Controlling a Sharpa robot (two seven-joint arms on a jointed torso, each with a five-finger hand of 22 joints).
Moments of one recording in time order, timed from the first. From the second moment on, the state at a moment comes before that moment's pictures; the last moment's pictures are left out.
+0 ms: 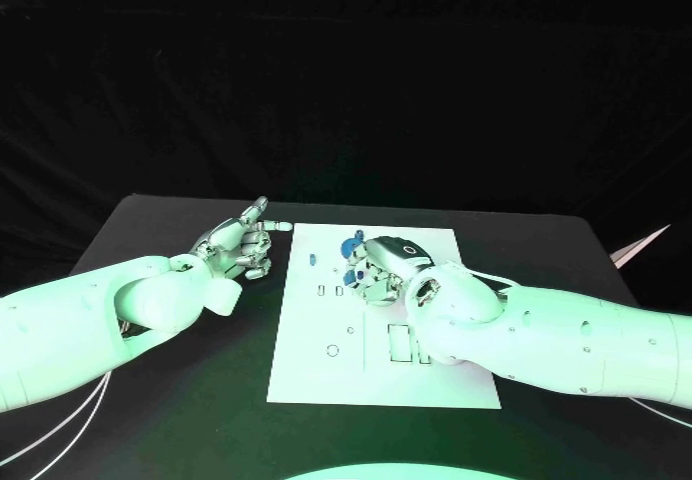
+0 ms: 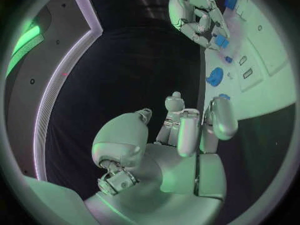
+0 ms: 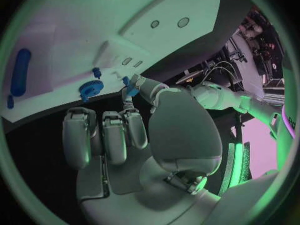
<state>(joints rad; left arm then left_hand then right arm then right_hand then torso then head) 1.12 -0.93 -0.01 1.49 0.06 -0.13 0.21 0.86 0.18 0.16 0.29 0.07 0.77 0.18 0.34 0.37 1.13 0.10 1.22 0.75 1.47 0.02 1.53 1.29 0.09 1.32 0.14 1.38 1.15 1.16 -0.61 -0.16 1.57 -1.56 -0.53 -0.40 1.26 -0.17 0.60 -0.01 0.06 0.95 0.12 0.28 0.36 1.46 0.05 1.43 1.30 1.47 -0.02 1.56 1.29 0.04 1.47 0.08 1.45 1.30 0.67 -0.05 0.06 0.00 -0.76</state>
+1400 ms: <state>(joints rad) 1.12 -0.93 -0.01 1.51 0.04 -0.12 0.21 0.88 0.17 0.15 0.28 0.07 0.77 0.18 0.34 0.37 1.13 0.10 1.22 0.74 1.47 0.02 1.53 1.29 0.09 1.32 0.14 1.38 1.14 1.15 -0.54 -0.17 1.51 -1.73 -0.39 -0.53 1.26 -0.17 0.60 -0.01 0.06 0.95 0.12 0.28 0.36 1.46 0.05 1.43 1.30 1.47 -0.02 1.56 1.29 0.04 1.47 0.08 1.45 1.30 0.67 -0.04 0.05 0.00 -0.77</state>
